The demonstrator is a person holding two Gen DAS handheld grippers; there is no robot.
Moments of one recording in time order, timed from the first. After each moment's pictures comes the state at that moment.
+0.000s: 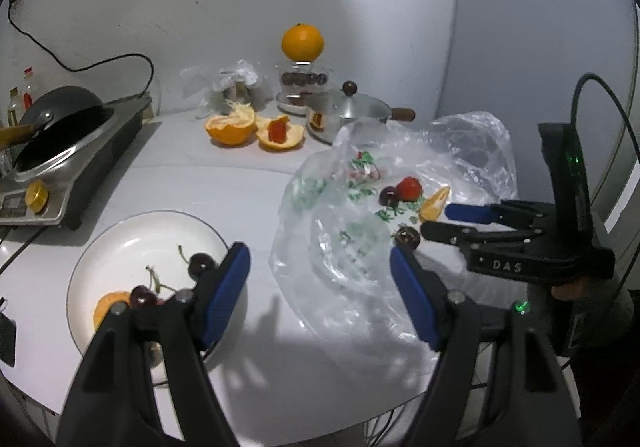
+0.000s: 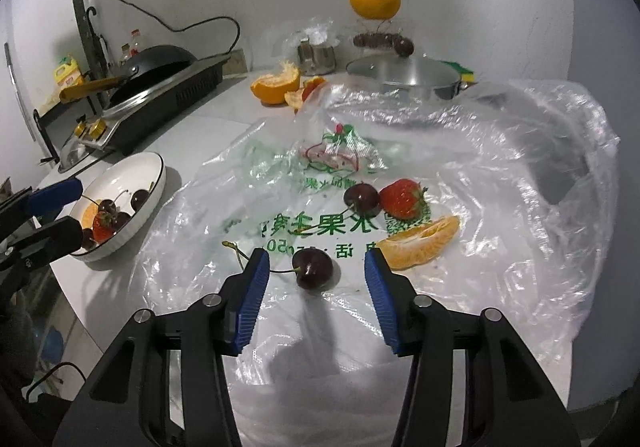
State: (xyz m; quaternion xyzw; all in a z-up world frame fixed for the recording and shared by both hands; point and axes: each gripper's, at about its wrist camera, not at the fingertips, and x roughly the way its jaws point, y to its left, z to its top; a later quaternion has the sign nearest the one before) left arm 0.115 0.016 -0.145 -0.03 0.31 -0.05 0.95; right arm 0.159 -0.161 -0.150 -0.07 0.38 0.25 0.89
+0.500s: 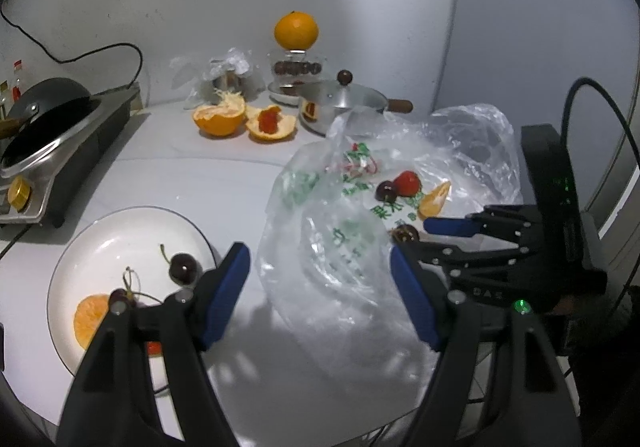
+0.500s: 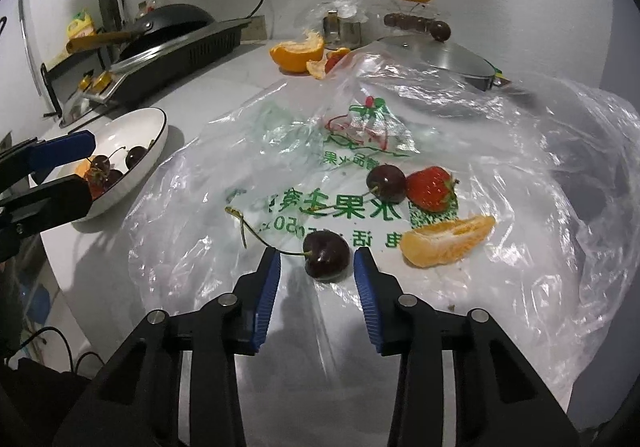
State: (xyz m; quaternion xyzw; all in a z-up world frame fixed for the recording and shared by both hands) left arm 0.133 0.013 -0.157 -0.03 0.32 -0.06 0.94; right arm 0.165 -0.140 -0.169 -0.13 0.40 0.27 0.87
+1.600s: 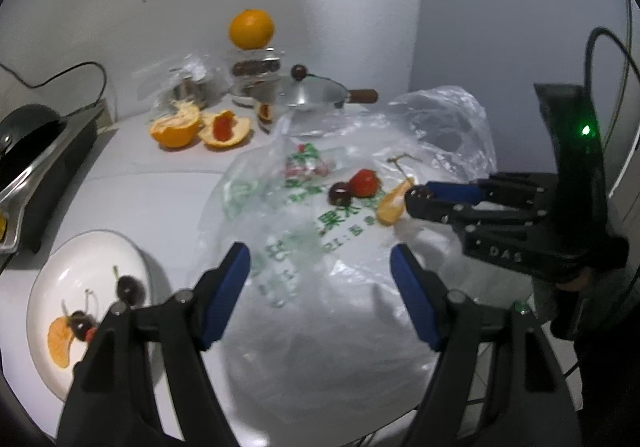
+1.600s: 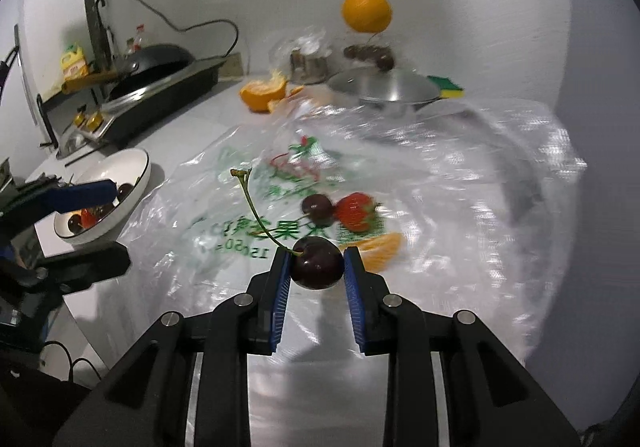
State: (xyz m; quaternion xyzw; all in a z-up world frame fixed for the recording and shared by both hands) left arm 0.151 -0.048 -0.154 0.00 0.33 -0.10 0.94; right arm 0.168 -0.202 -0.133 -0.10 0.35 0.26 0.89
